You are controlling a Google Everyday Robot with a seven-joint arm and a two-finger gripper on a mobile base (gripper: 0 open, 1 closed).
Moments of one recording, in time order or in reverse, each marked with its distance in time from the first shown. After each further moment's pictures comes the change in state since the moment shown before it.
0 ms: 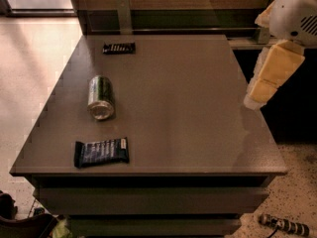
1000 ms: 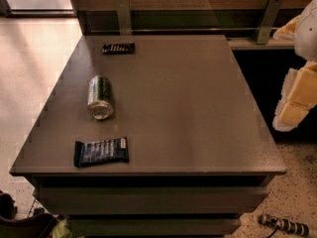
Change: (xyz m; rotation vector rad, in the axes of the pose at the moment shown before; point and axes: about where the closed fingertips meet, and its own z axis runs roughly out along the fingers) arm 0.040 0.021 -0.002 -0.008 0.057 -0.043
